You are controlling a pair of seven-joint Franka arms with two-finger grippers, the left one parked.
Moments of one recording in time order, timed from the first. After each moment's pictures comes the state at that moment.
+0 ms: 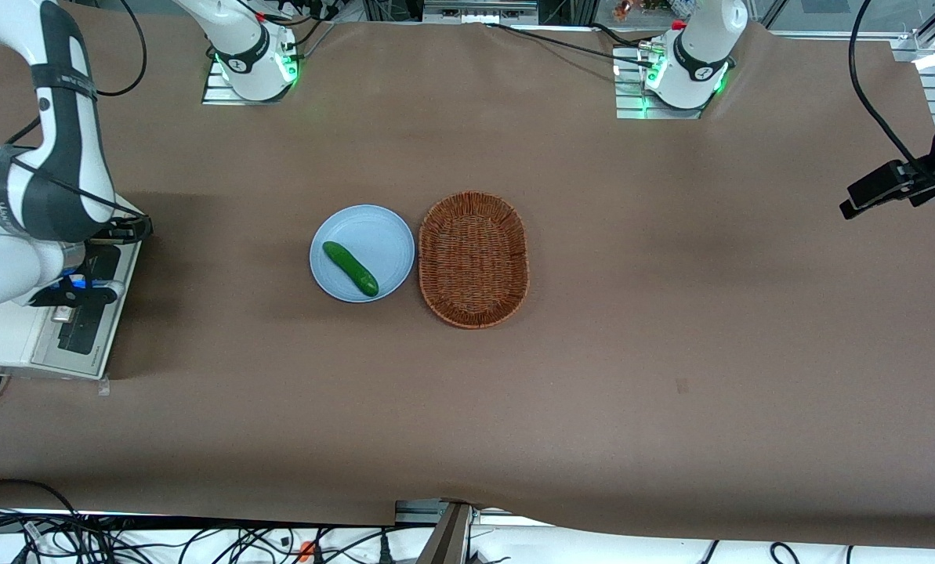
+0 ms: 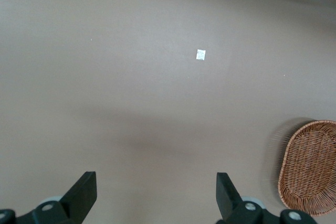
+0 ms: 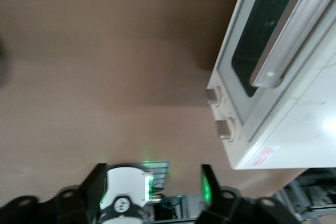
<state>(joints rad) 0.09 0.46 -0.12 -1.44 -0.17 1.31 -0.12</state>
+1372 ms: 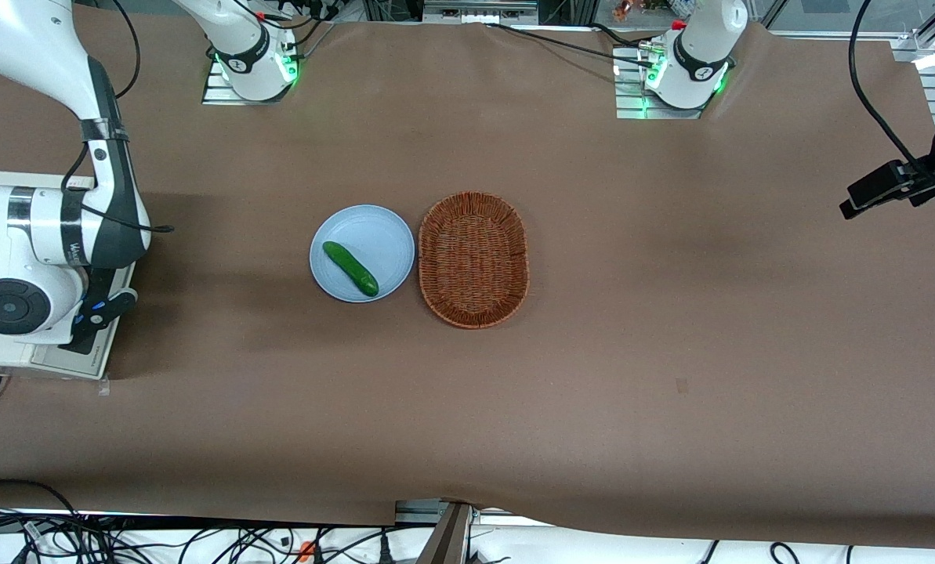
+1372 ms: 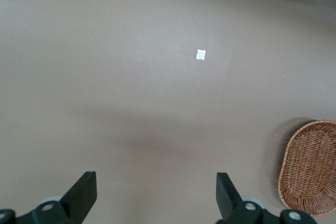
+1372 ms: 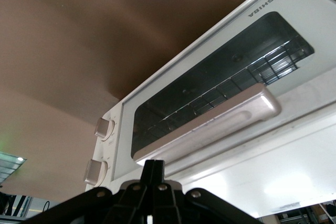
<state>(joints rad) 0.07 0.54 -0.13 -1.48 -0.47 1.58 -0.68</state>
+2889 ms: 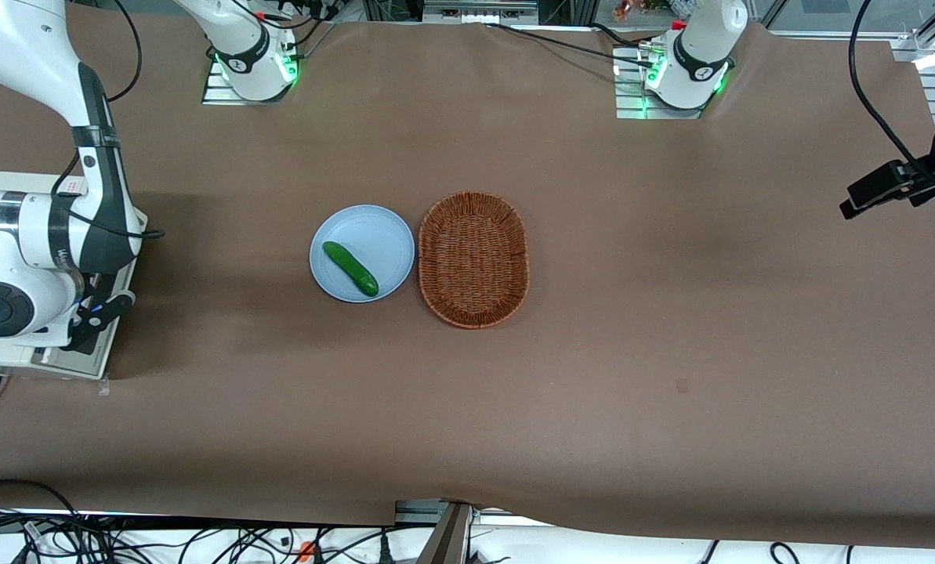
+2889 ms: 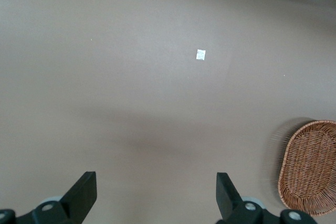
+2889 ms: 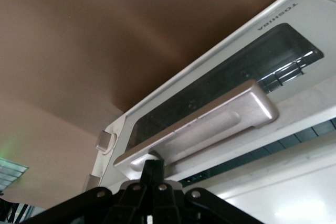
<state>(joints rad) 0.05 0.56 -0.13 -1.48 -0.40 1.61 -0.72</state>
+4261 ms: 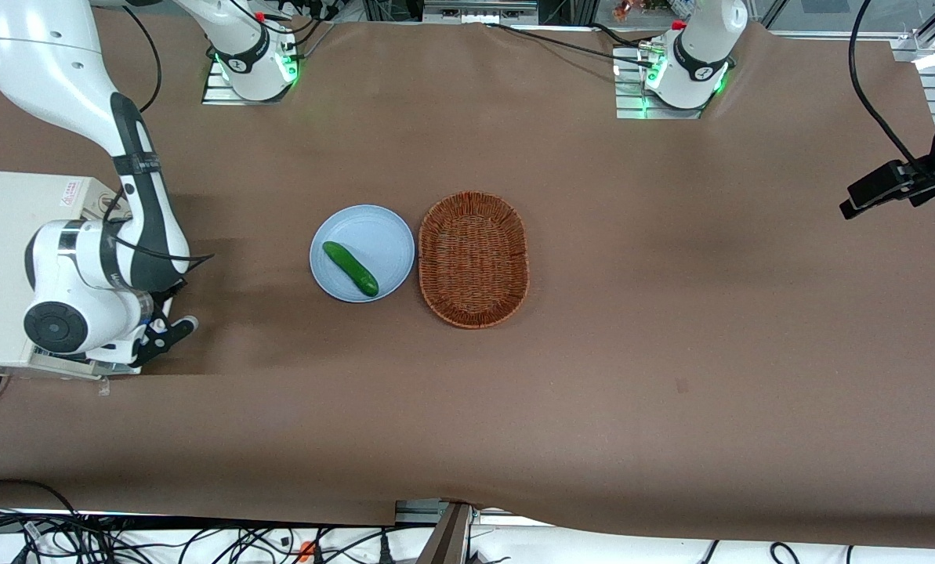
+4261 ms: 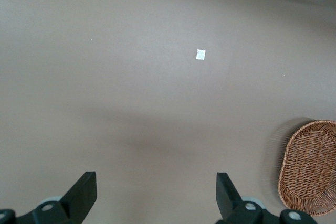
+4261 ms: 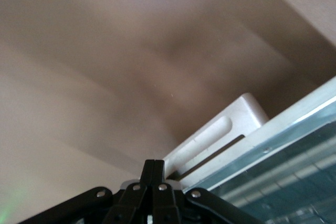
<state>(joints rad) 0.08 0.68 -0.09 -1.49 -0.14 1.76 -0.57</state>
